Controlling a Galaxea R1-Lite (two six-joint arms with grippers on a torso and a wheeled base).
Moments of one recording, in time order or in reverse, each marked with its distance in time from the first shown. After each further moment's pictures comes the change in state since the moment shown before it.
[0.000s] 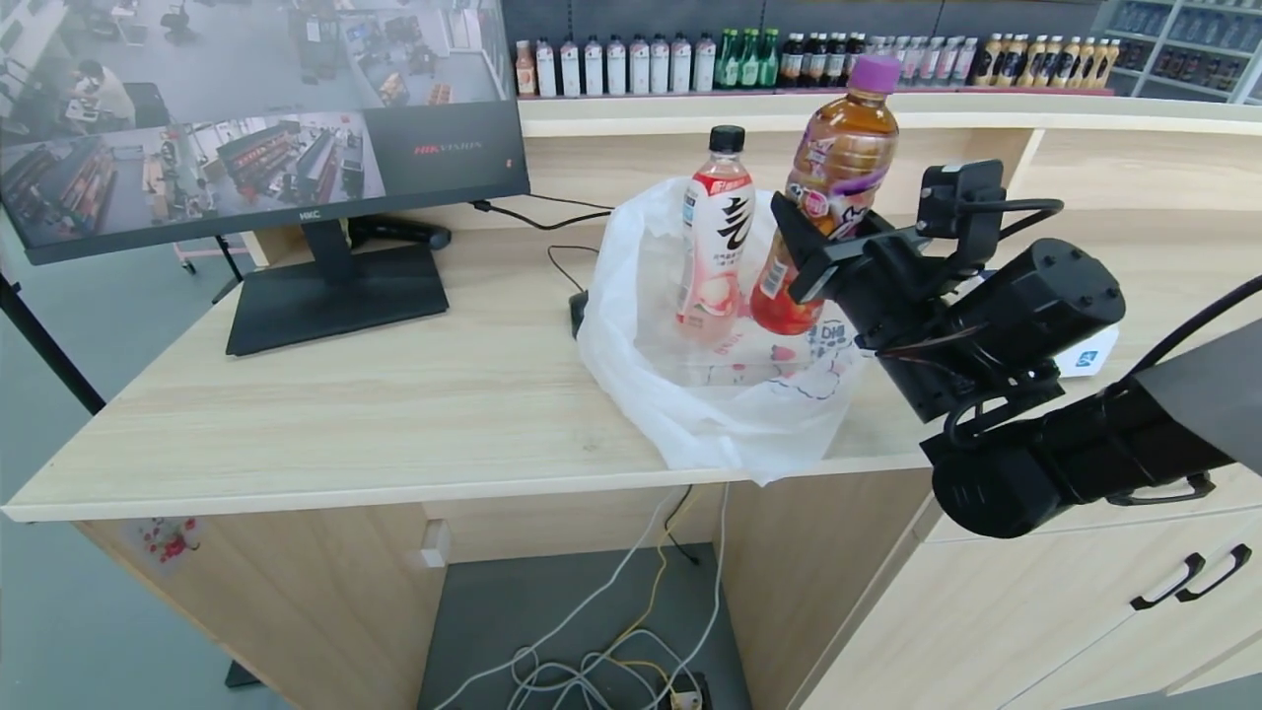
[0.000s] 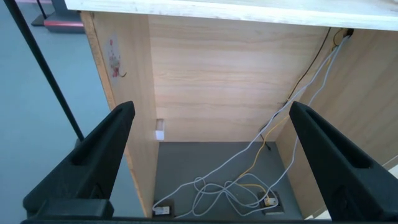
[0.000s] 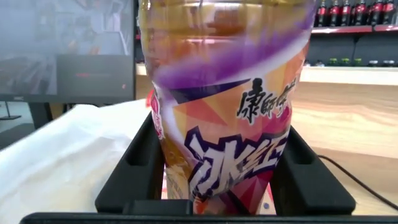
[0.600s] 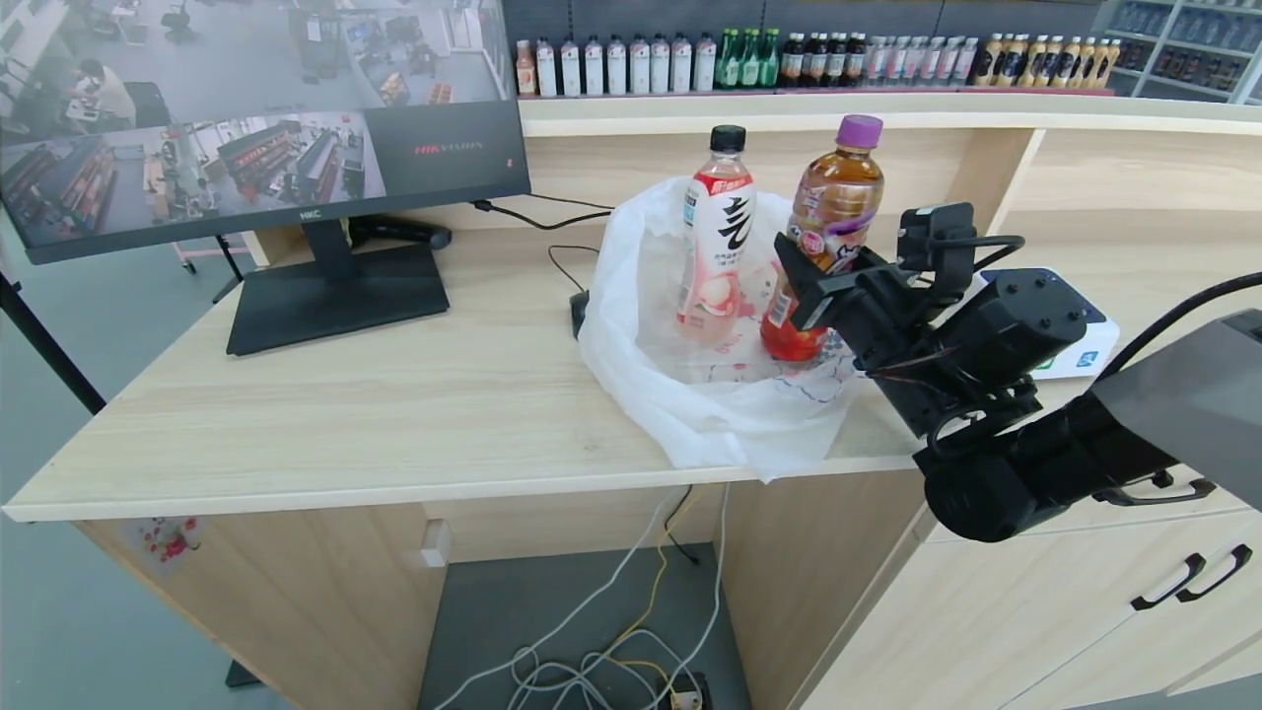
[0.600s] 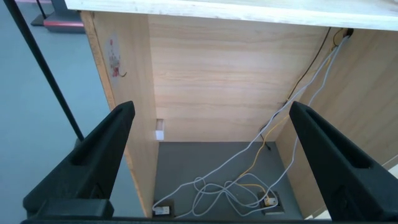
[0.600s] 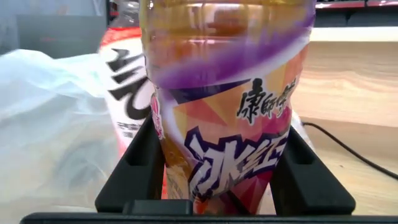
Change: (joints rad) left arm 0.000 0.000 0.000 0.000 0.000 0.000; right arm -0.061 0.067 0.011 0.000 0.001 0.004
